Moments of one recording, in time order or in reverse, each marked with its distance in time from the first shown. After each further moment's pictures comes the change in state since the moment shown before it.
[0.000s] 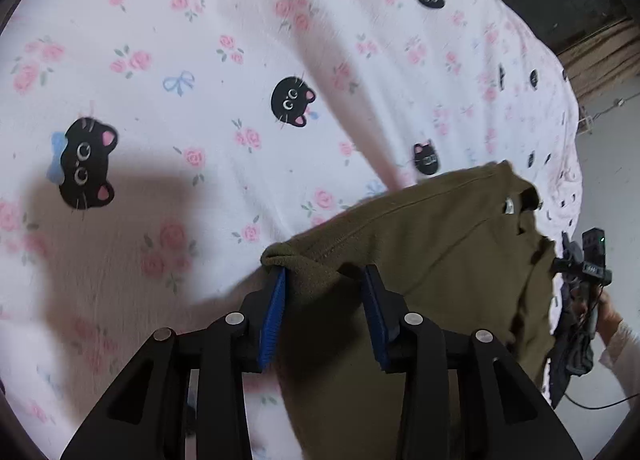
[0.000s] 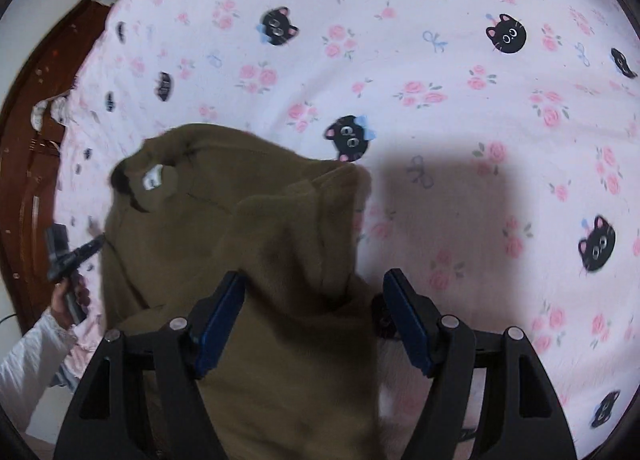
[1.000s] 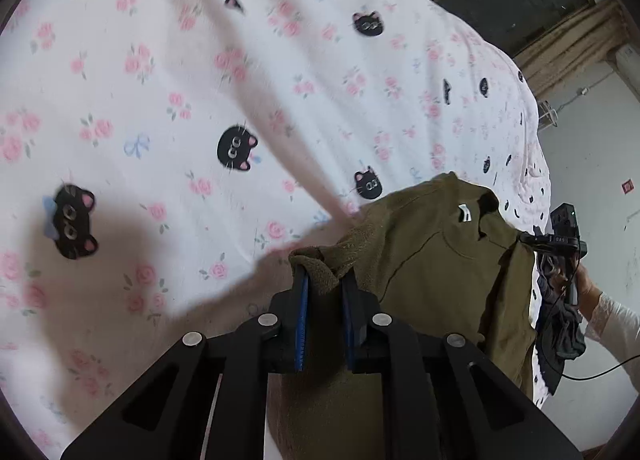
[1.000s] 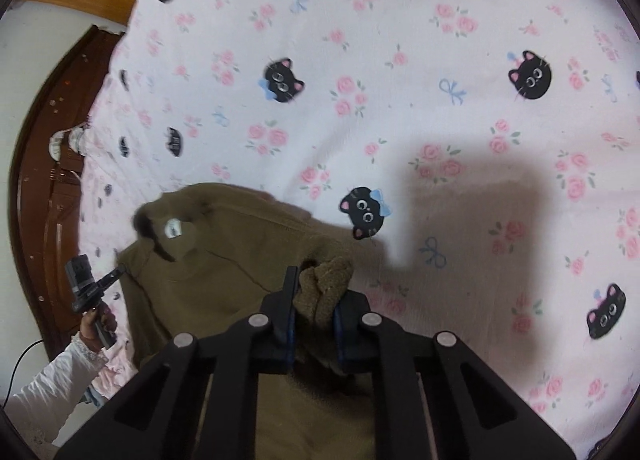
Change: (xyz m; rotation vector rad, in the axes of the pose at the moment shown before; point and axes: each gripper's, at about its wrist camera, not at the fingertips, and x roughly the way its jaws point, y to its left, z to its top) left arm -0.037 -0.020 0.006 0.088 -0.088 -0.106; right arm -0.009 -0.002 0.036 0.039 -0.065 0.120
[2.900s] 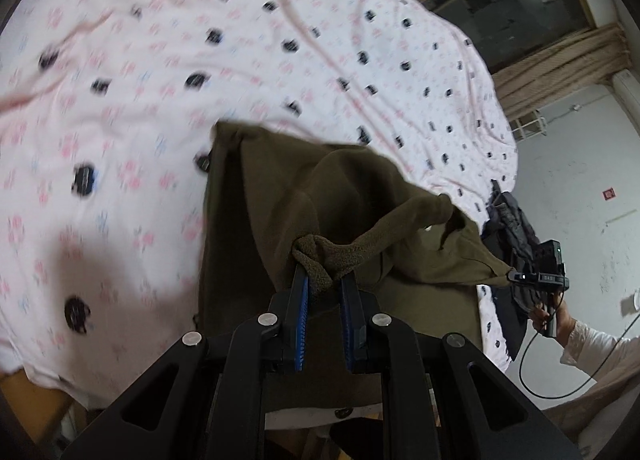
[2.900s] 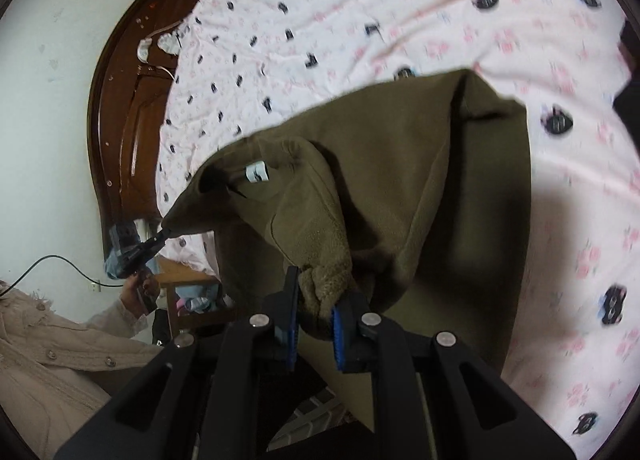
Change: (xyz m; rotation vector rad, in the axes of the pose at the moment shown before) left arm -0.201 -0.121 -0.336 -0.193 0.021 0.008; right arm -0.128 0.005 -0.369 -0.042 0.195 0.218
